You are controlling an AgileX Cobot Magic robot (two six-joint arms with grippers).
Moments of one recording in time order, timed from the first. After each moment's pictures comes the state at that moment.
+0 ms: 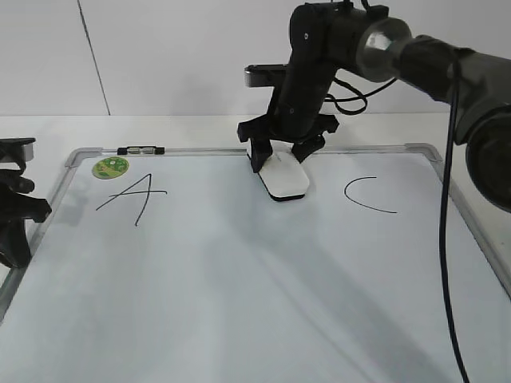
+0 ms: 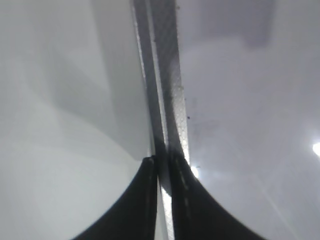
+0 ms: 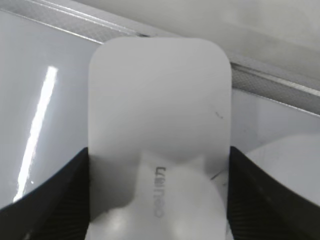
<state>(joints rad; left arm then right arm) -0.04 1.88 -1.13 -0.16 0.93 0.15 0.42 2.49 -2.31 0.09 1.21 0.07</state>
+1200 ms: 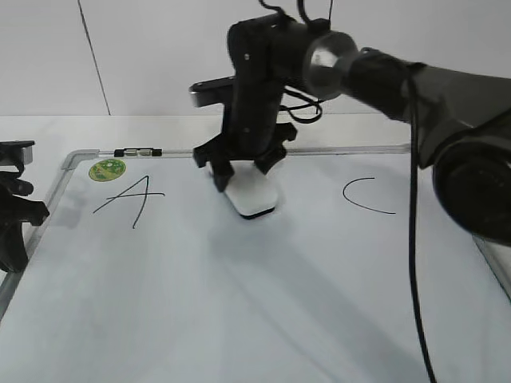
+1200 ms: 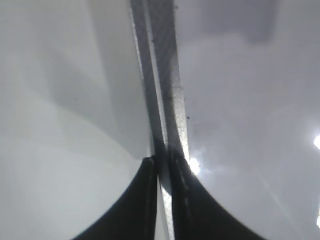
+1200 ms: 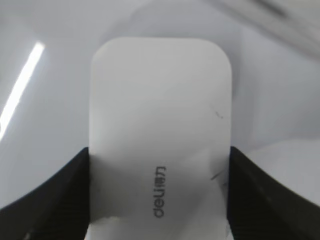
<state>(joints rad) -0.04 1.88 -1.13 -0.15 0.96 0.15 0.56 2.49 -2.30 0.01 1.20 0.07</state>
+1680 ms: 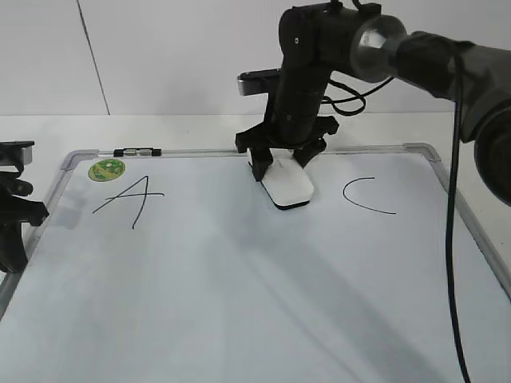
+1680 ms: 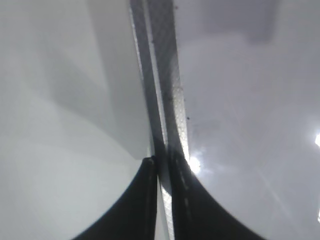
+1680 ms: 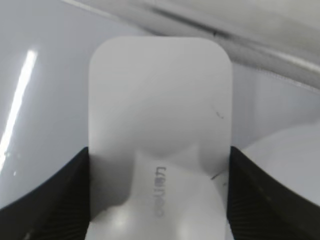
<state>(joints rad) -0.04 1.88 -1.13 -0.15 0.96 0.15 0.46 2.43 -2.22 0.05 1.21 0.07</state>
